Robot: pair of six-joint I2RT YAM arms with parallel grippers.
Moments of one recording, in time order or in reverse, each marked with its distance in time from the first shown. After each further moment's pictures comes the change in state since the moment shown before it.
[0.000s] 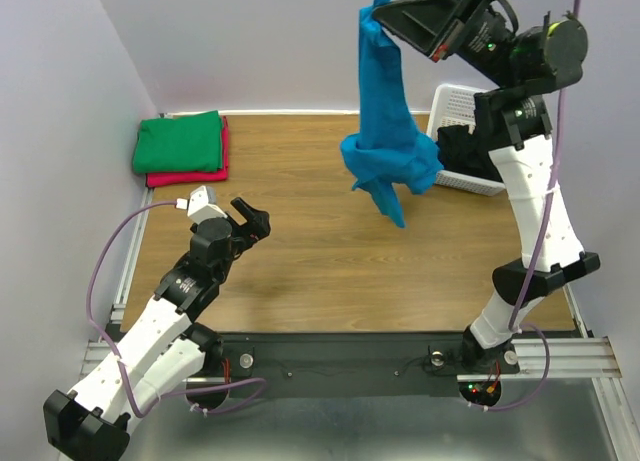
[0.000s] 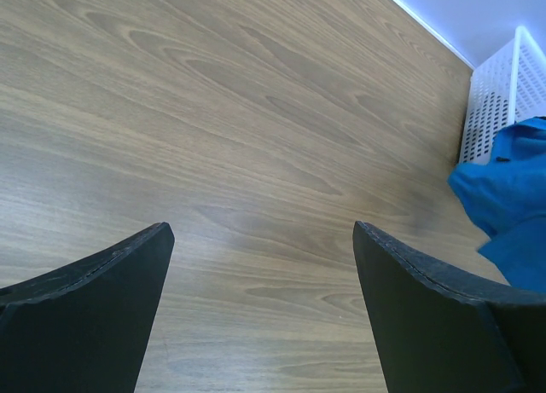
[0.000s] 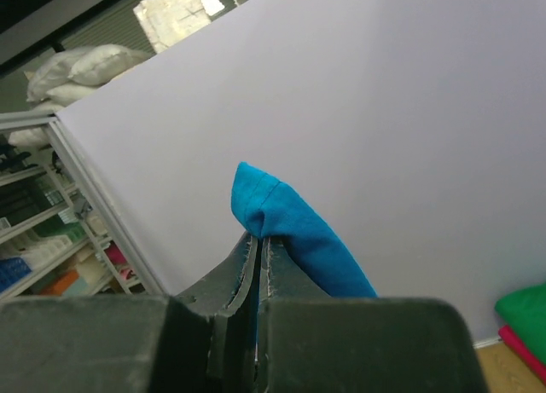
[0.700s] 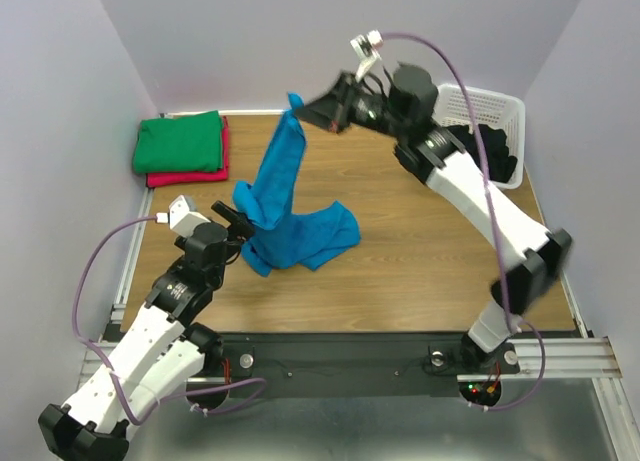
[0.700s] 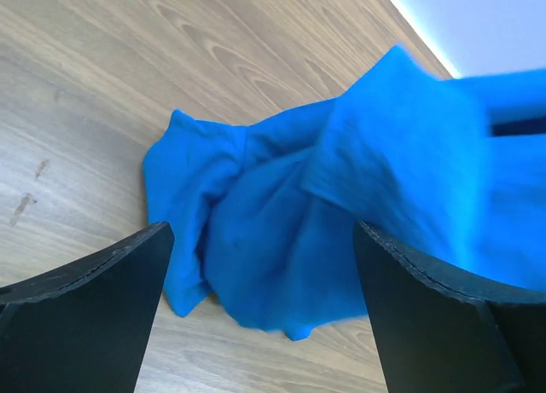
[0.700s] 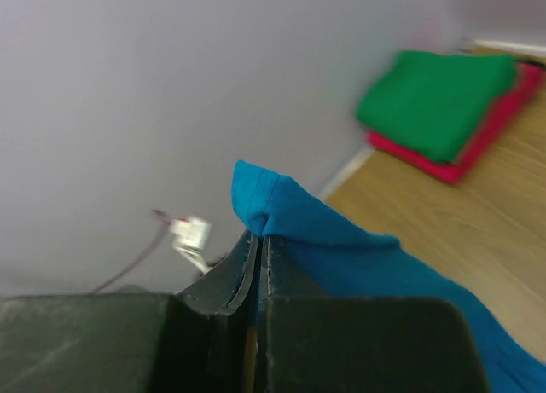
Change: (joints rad) left arm 0.000 -0.061 0.039 -0.183 -0.173 -0.154; right arm 0.267 0.049 -0.414 -0.261 0.222 -0.425
